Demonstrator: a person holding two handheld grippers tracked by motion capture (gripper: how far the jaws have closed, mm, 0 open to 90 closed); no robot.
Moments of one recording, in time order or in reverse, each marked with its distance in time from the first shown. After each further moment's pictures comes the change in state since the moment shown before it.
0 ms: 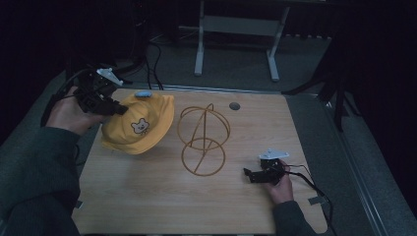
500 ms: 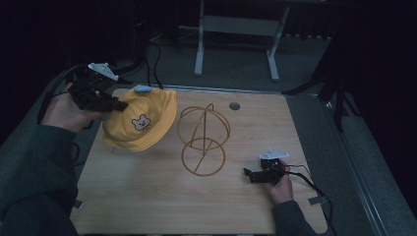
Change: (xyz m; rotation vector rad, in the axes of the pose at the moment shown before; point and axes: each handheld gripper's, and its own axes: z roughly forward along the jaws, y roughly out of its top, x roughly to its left) left arm 0.000 0.003 -0.014 -0.069 -0.039 0.009; right arm 0.000 0.000 0.000 0.001 0.000 0.002
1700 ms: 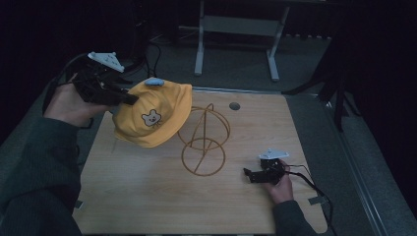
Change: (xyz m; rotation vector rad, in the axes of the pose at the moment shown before) left arm -0.017 0.028 -0.020 -0.083 -0.078 0.086; right arm 0.000 0.000 0.000 -0.003 0.001 -0.002
